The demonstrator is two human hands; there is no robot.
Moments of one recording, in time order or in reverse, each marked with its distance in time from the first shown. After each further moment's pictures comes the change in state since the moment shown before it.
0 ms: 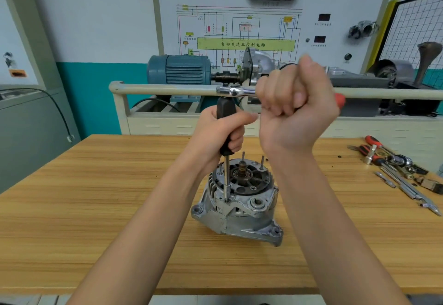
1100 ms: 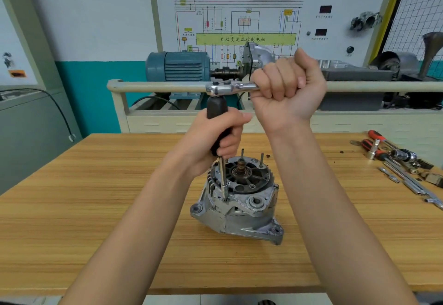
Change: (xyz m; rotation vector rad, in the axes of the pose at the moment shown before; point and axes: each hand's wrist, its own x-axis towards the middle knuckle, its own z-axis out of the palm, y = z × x) left_hand -0.006 0.005 -0.006 -0.015 -0.182 -0.070; right_hand 0.030 0.004 -0.022 0.527 0.164 0.430
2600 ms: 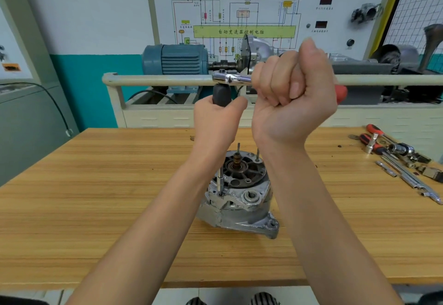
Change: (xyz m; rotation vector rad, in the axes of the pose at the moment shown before) left_hand 0.017 -0.011 0.031 0.206 0.572 0.090; right_hand -0.027 0.017 0.013 -0.392 -0.172 -0.471
